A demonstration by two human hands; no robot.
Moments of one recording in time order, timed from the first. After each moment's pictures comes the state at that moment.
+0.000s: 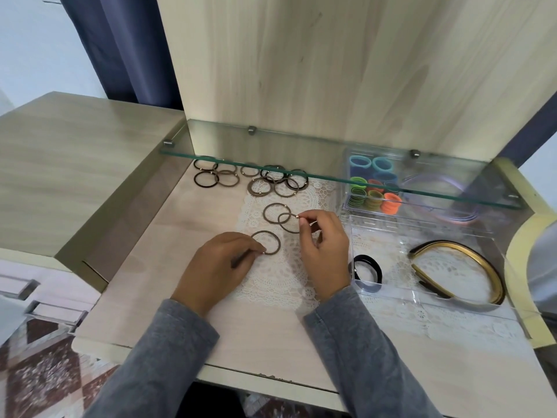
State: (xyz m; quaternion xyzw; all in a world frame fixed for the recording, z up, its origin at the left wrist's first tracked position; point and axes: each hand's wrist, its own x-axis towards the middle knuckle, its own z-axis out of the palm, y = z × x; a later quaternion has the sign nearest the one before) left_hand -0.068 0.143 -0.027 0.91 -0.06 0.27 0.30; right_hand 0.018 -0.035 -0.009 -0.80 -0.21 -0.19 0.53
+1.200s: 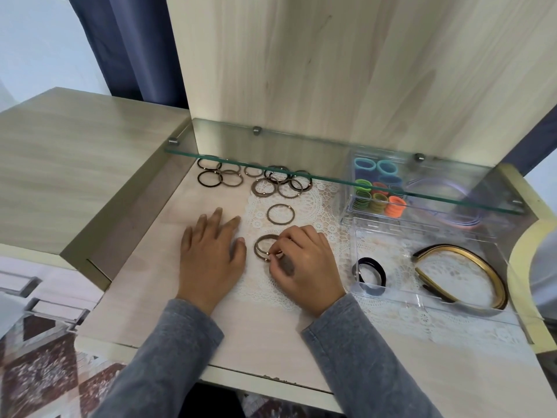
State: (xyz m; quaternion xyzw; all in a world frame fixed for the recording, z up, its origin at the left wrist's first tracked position) left_hand -0.065 0.144 -0.033 0.96 0.21 0.15 0.15; right_hand -0.002 -0.029 -0.012 -0.84 -0.41 -0.21 0.27
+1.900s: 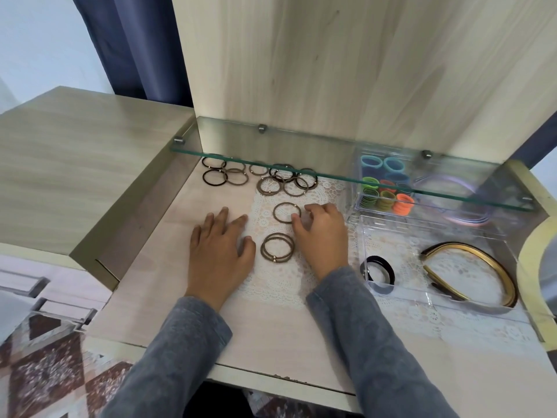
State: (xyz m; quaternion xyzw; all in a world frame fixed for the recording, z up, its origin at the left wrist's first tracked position) left_hand -0.063 0.142 -0.024 0.95 0.22 0.11 0.19; right_hand 0.040 -0.007 -0.007 -0.93 -0.15 -0.13 0.30
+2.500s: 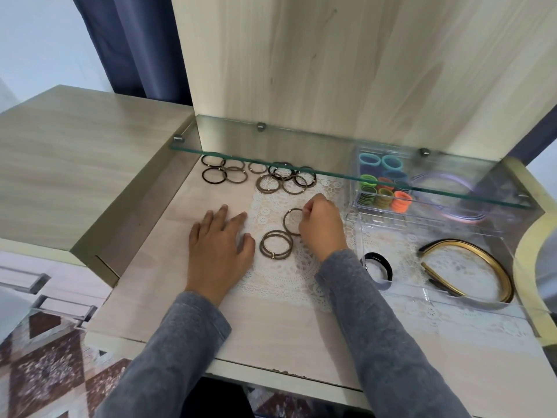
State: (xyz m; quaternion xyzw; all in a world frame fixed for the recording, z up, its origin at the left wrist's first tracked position) left_hand -0.063 0.141 -0.024 0.95 0.22 0.13 0.19; right_hand 0.053 -0.003 0.009 -0.94 -0.12 -0.02 0.32
